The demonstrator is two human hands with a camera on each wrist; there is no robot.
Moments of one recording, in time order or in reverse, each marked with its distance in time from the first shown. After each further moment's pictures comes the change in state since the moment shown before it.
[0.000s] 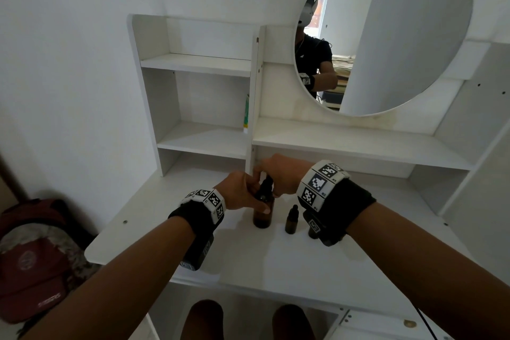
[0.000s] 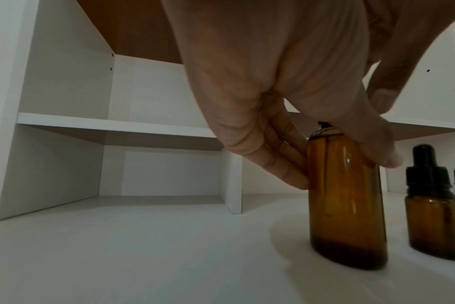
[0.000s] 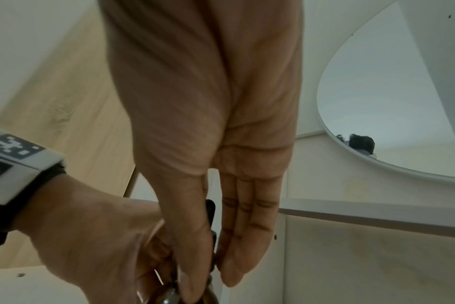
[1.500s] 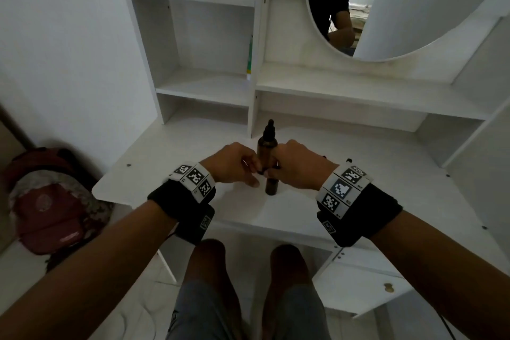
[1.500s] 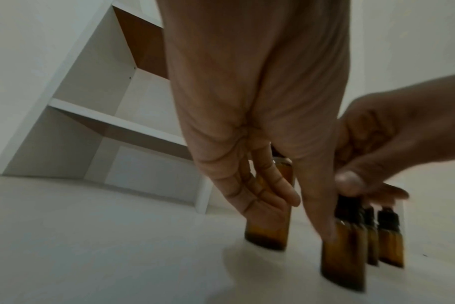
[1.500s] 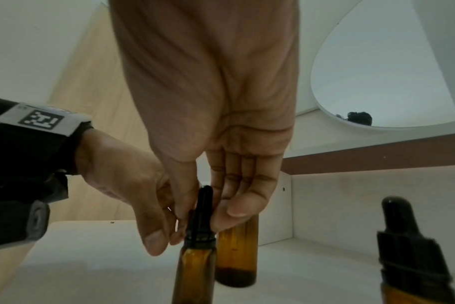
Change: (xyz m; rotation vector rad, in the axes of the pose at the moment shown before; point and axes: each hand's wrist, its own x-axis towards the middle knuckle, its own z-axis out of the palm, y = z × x) left_hand -0.058 -0.011 0.025 0.035 -0.071 0.007; right_hand -0.037 -0.007 0.086 0.200 0.100 0.077
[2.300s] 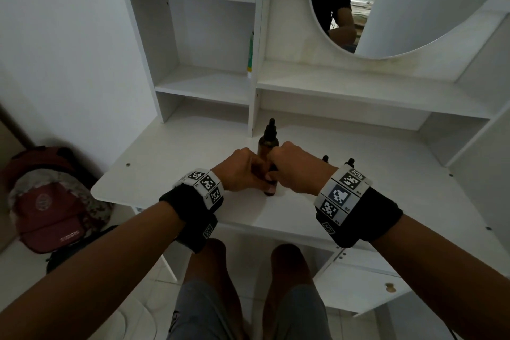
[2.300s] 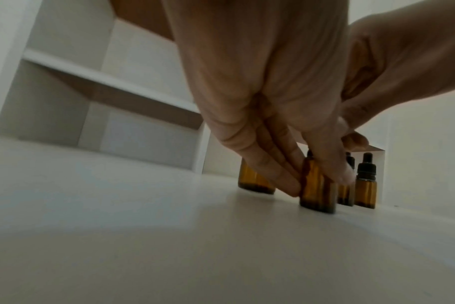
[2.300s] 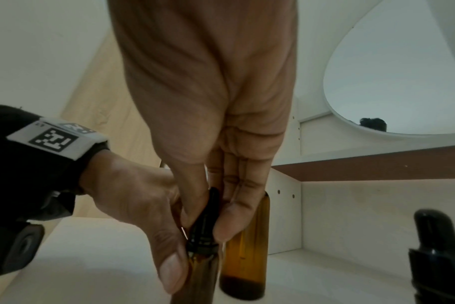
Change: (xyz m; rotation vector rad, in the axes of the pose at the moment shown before) left_hand 0.006 -0.002 0.024 -0.143 0.006 0.094; right_hand -0.005 -0.013 -0.003 -0.040 -0.038 -0.030
